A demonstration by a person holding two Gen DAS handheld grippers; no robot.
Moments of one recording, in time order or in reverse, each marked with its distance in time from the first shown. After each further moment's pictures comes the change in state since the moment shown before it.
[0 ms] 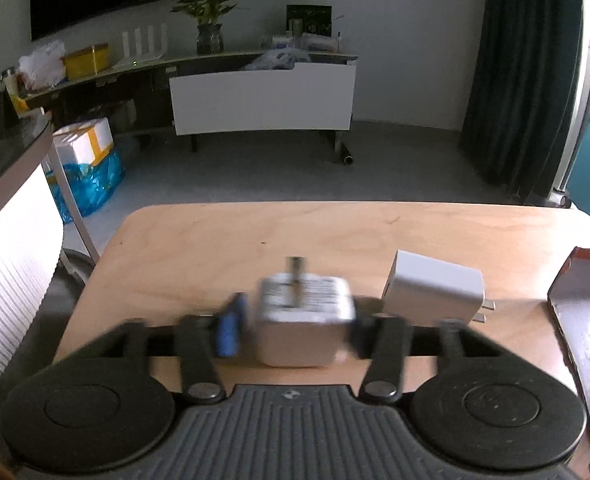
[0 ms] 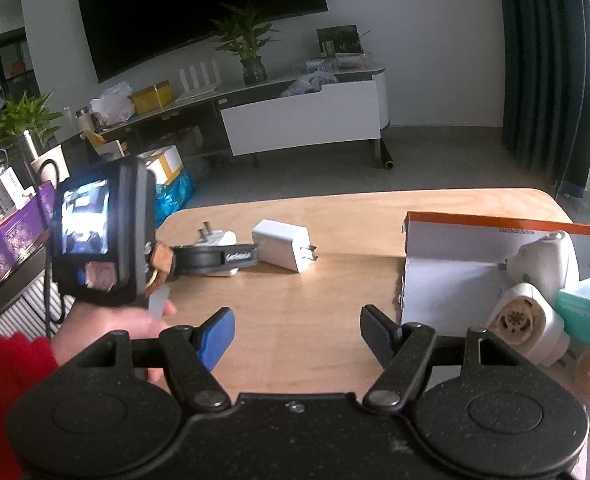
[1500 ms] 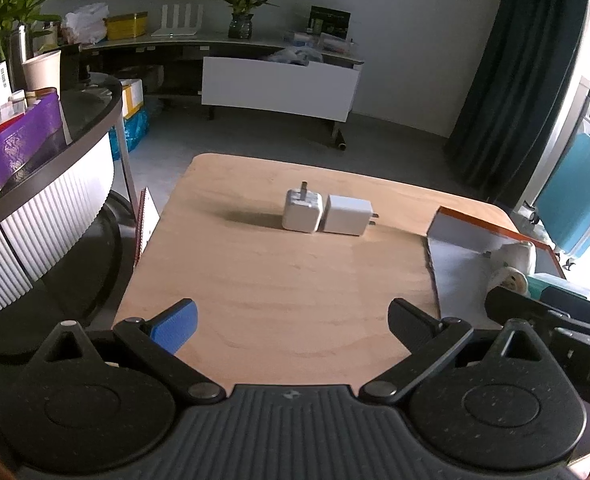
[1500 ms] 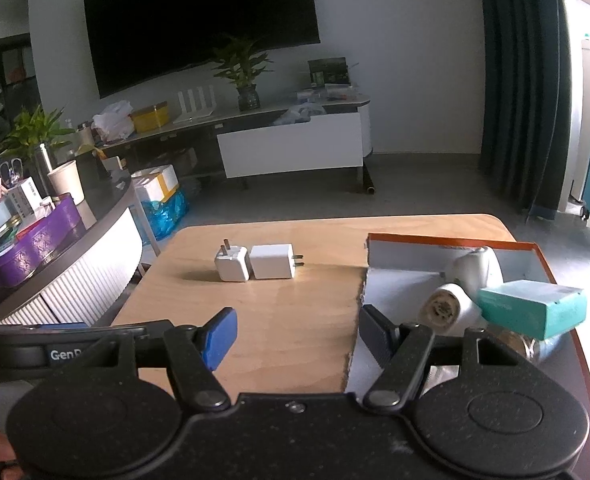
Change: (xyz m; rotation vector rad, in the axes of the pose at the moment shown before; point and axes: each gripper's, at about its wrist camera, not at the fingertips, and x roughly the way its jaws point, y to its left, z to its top) left arm -0.164 -0.001 -0.037 -0.157 0.076 -0.042; right arm -0.092 0.005 -0.012 -0.035 -0.063 -0.045
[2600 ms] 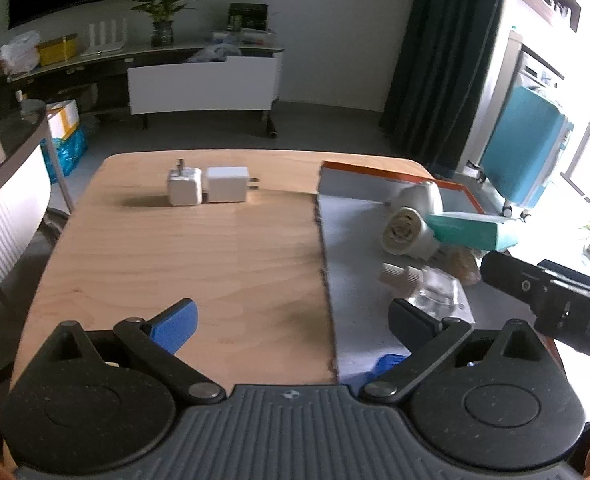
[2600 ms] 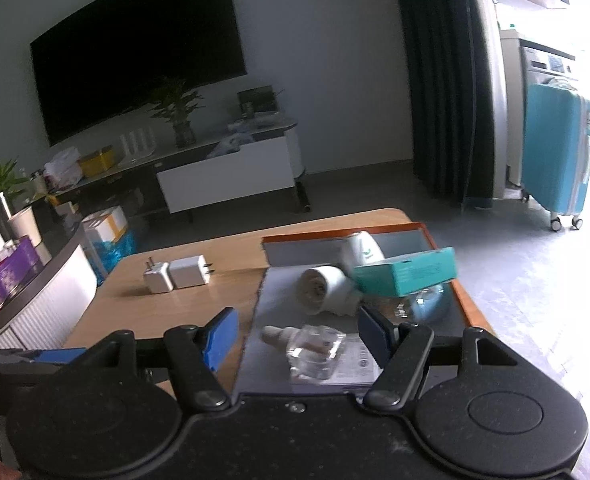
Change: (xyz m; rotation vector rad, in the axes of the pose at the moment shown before) left arm -0.024 -0.081 -0.040 0.142 0.008 -0.111; right arm -0.067 -0.074 -0.037 0.122 -0.089 -0.118
